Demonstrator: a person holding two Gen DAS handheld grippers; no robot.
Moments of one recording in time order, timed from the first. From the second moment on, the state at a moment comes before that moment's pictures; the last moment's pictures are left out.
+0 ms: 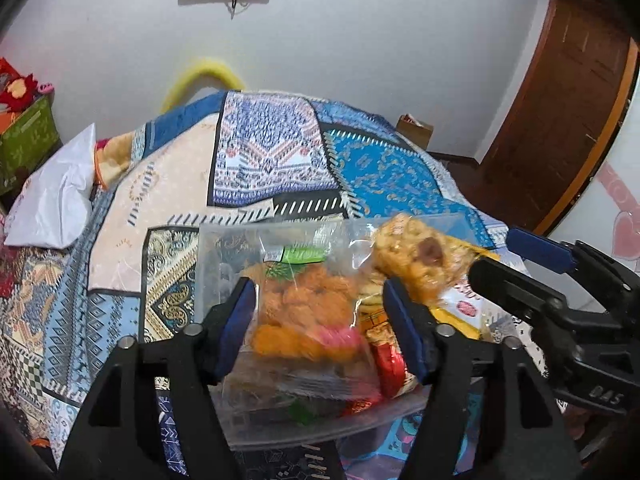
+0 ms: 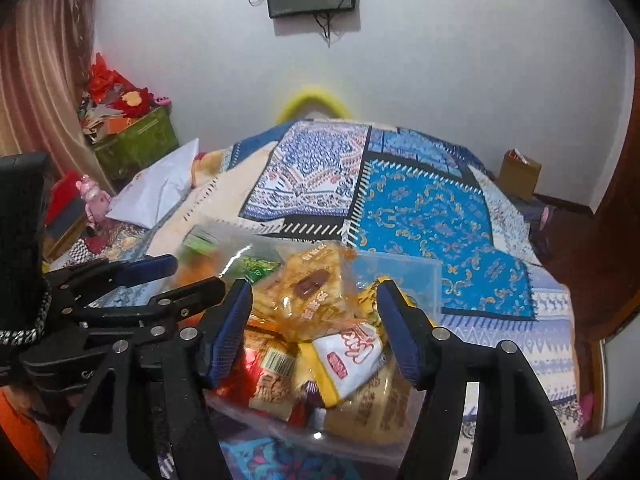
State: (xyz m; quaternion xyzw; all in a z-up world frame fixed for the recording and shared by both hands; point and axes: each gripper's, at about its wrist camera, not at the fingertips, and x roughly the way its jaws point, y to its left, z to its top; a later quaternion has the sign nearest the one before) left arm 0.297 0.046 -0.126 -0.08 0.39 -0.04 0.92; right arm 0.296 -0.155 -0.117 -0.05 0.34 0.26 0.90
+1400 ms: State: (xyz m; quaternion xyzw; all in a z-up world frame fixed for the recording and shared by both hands) left arm 0.078 0.020 0.018 -0.03 0.15 -0.02 0.99; right arm 0.137 -0.225 -0.023 0.01 0.15 0.25 0.96
